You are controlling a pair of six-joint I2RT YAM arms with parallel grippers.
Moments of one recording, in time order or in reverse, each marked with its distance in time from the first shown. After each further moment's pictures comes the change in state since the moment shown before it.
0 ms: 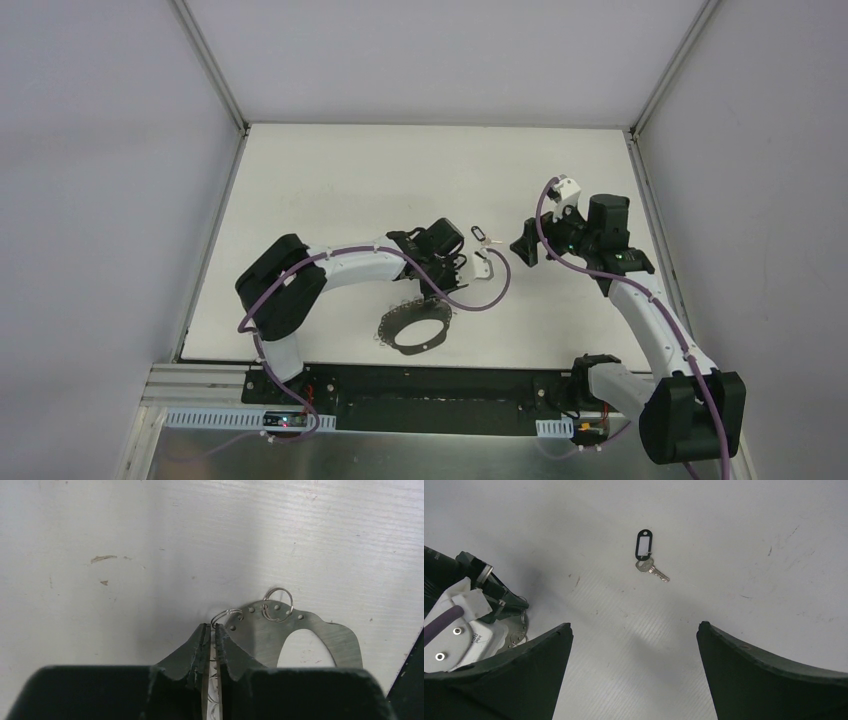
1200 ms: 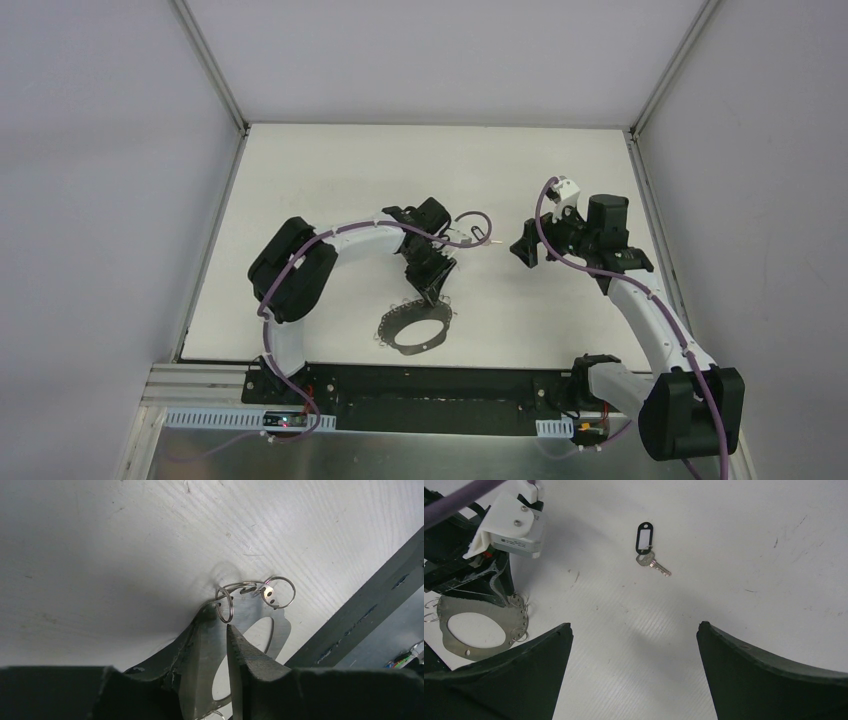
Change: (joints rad) left arm 0.151 0.114 0.135 -0.247 0.153 -0.510; right arm -0.006 0.018 0.000 -0.014 -0.008 -0.001
